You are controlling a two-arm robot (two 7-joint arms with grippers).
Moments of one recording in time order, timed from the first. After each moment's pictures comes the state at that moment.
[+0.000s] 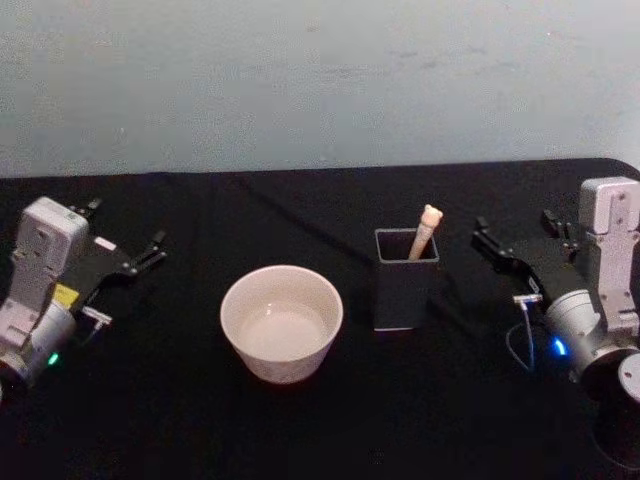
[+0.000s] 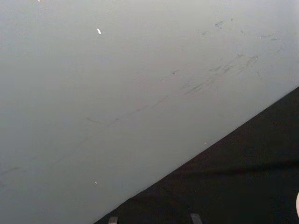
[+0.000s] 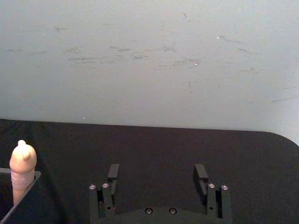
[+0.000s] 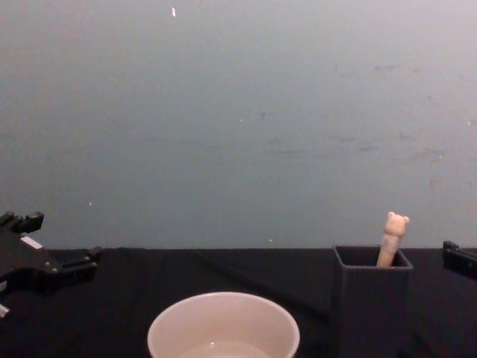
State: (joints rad) left arm -0.20 0.60 0.45 -1.41 -0.25 -0.12 0.03; right arm 0.09 0.28 -0.22 -1.50 0.27 0.07 -0.09
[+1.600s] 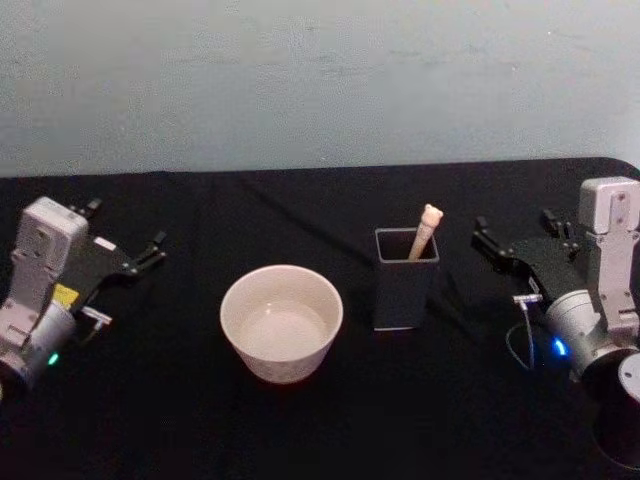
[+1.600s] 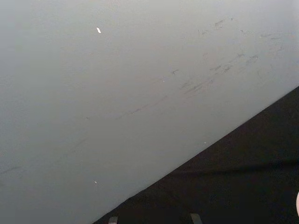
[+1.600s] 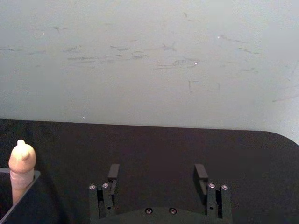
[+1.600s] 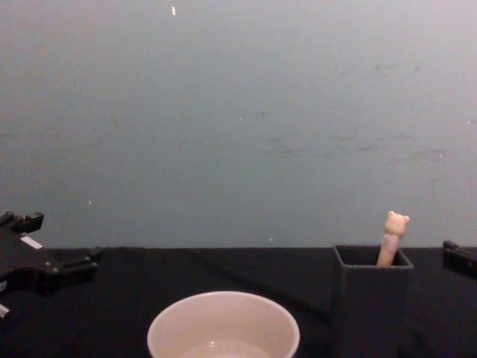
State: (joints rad) left arm -0.20 0.60 0.45 -1.41 -0.25 -0.12 0.03; right arm 0.09 0.28 -0.22 -1.50 0.27 0.07 -0.09
